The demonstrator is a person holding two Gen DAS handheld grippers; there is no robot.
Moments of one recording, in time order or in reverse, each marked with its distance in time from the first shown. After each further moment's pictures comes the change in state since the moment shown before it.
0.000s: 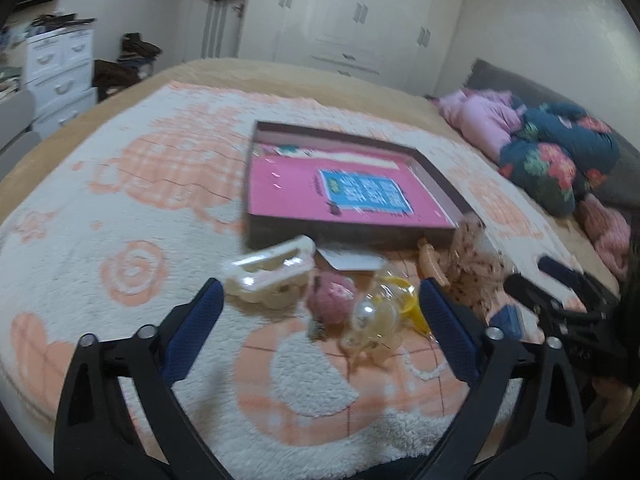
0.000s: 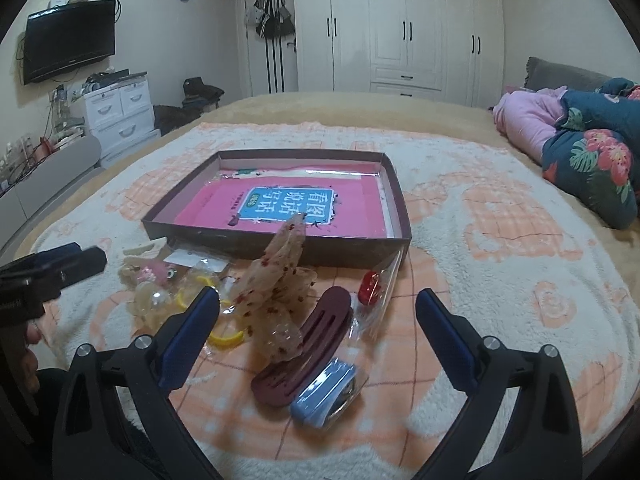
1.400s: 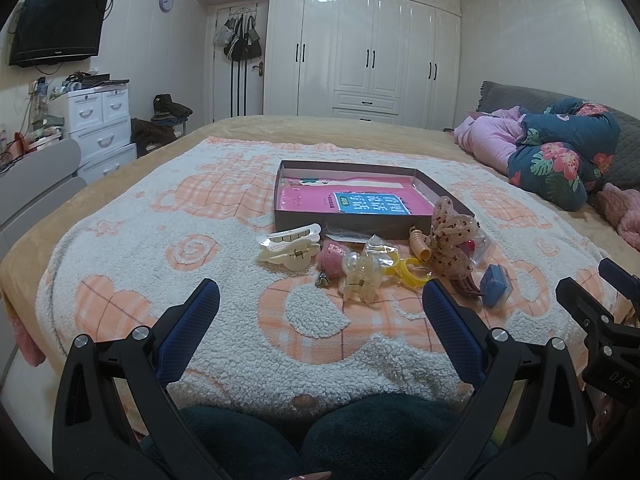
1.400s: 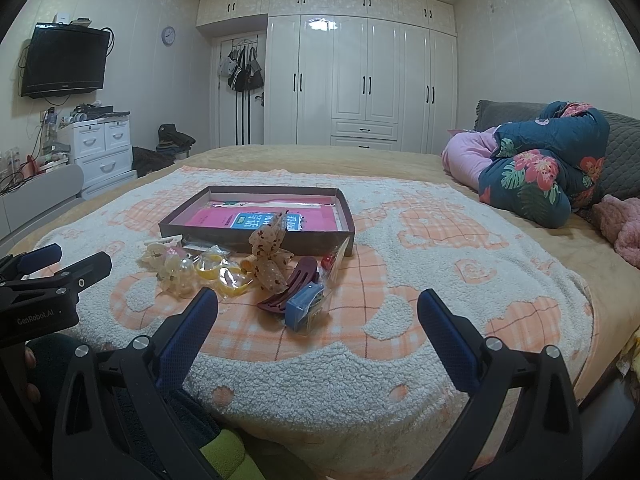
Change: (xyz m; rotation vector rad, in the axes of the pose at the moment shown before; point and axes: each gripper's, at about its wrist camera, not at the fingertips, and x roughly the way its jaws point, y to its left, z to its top) left arm -0.082 -0.041 -0.070 0.069 -0.221 0.178; right arm -0.120 0.029 -0.084 0.018 -0.245 -0.170
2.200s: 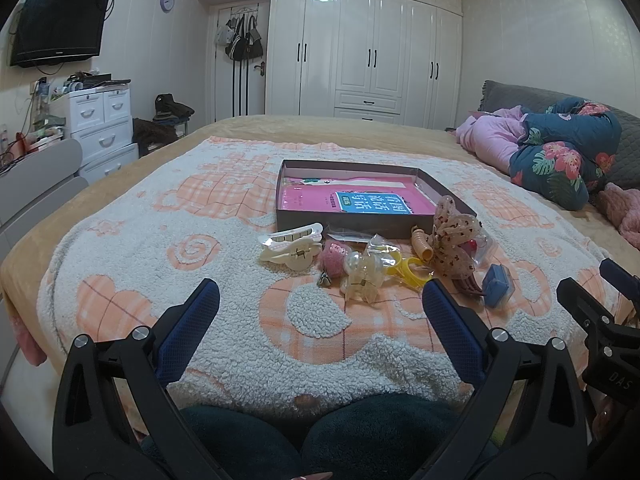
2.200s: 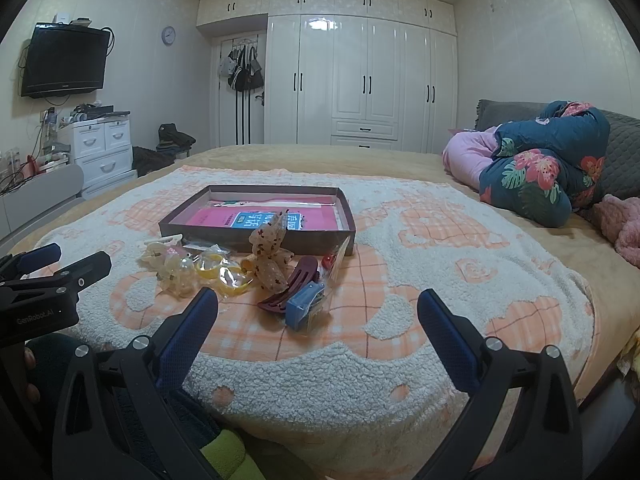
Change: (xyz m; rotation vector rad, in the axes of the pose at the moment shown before) left arm -0.001 0.000 -0.001 0.001 0.003 0.006; right arm 0.001 0.000 0.000 0.001 0.000 0.000
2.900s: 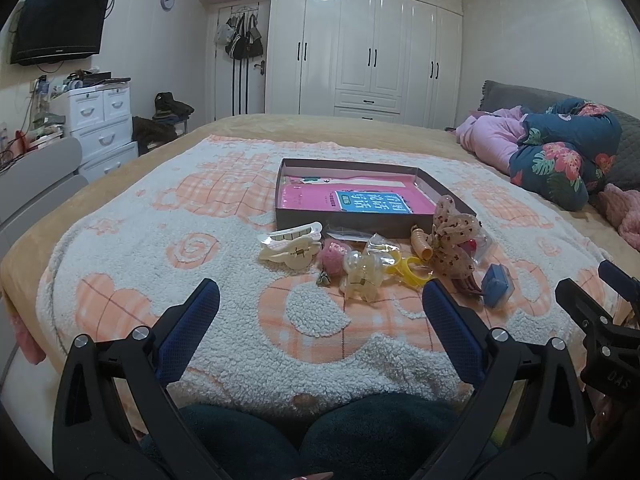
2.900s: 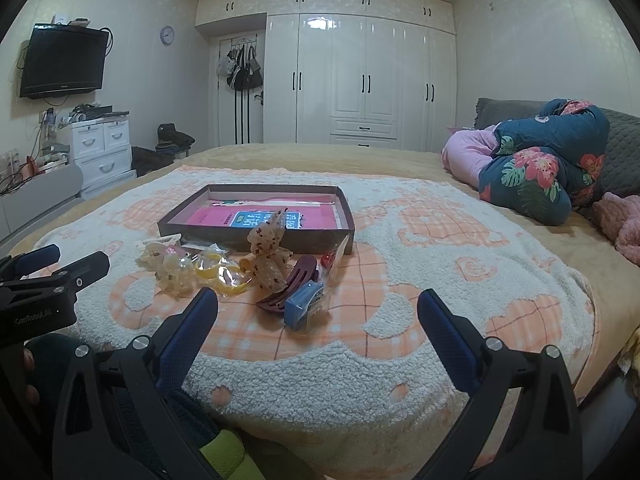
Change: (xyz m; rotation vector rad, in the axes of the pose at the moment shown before) left arm 0.000 0.000 0.000 0.000 0.001 -0.001; right arm 0.001 0.000 -0.001 0.001 0.002 -0.001
